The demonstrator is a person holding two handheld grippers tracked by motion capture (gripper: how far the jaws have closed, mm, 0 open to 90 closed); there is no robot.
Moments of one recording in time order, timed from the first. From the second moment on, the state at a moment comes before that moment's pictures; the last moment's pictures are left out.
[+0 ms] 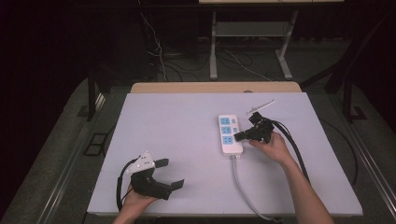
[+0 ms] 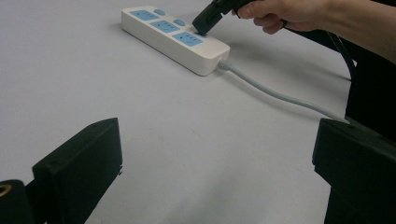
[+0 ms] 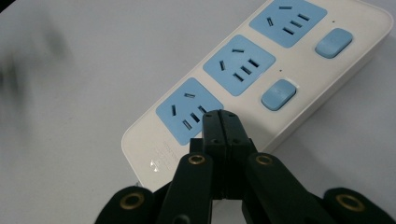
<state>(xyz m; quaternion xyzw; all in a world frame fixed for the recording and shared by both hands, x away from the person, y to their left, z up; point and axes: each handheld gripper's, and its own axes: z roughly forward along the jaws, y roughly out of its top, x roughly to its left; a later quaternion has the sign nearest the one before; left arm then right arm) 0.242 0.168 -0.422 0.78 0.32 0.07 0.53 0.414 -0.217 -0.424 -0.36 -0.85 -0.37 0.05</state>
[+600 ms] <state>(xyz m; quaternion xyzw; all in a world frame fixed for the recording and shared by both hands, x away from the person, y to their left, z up) 0.242 0.168 -0.423 0.78 0.32 0.07 0.53 0.408 -0.217 -0.426 -0.36 -0.85 -0.38 0.03</state>
